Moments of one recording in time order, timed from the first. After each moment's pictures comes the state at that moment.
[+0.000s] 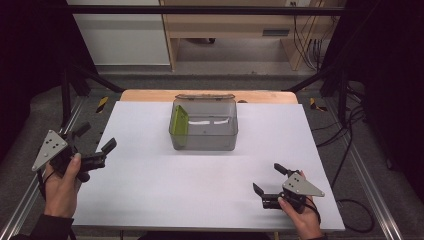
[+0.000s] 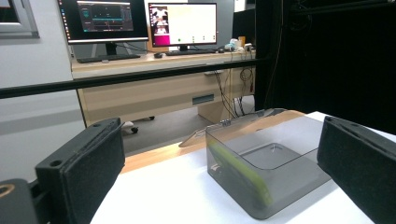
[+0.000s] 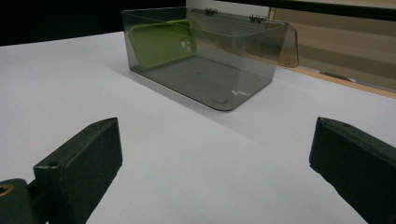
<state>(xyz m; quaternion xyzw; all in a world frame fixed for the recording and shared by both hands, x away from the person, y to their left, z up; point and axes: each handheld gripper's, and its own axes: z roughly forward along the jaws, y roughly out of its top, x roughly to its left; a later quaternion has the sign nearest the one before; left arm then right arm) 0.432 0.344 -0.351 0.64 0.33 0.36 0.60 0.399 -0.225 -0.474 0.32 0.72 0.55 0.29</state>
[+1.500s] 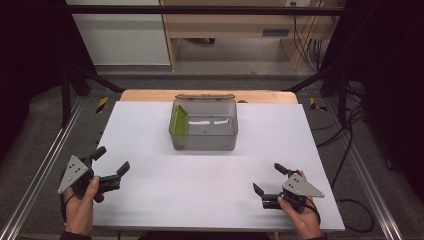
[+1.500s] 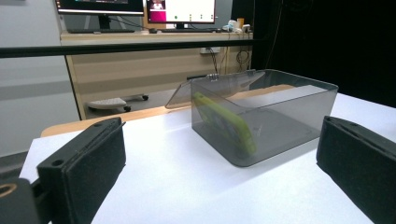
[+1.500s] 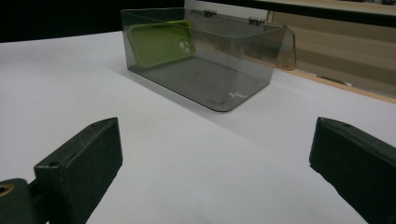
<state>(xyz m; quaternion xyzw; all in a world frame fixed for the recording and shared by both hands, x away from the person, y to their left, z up) 0.414 0.331 -0.428 0.64 0.35 0.33 0.59 0.399 -0.226 -0.476 0.32 0.71 0.55 0.30</state>
